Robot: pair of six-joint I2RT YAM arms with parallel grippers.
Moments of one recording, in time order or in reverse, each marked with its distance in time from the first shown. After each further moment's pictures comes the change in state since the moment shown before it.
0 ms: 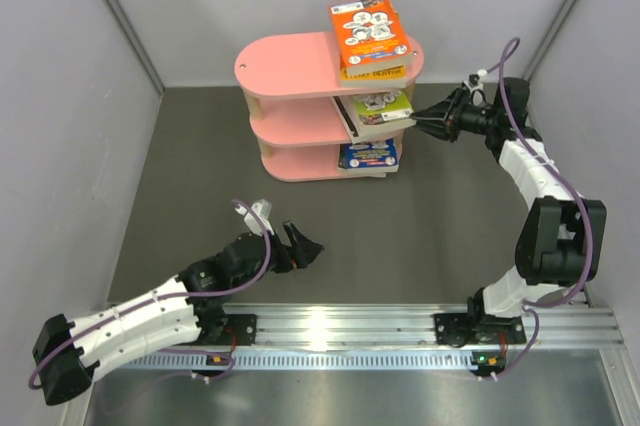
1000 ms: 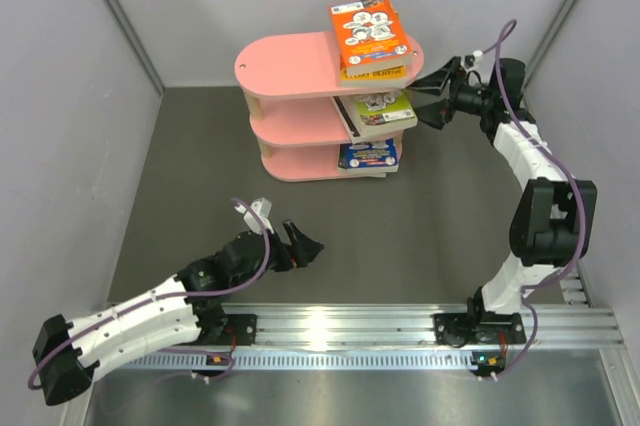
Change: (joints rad) left arm 0.000 0.001 0.020 -0.014 -0.001 0.008; right arm 0.023 0.149 0.188 0.051 -0.012 0.108
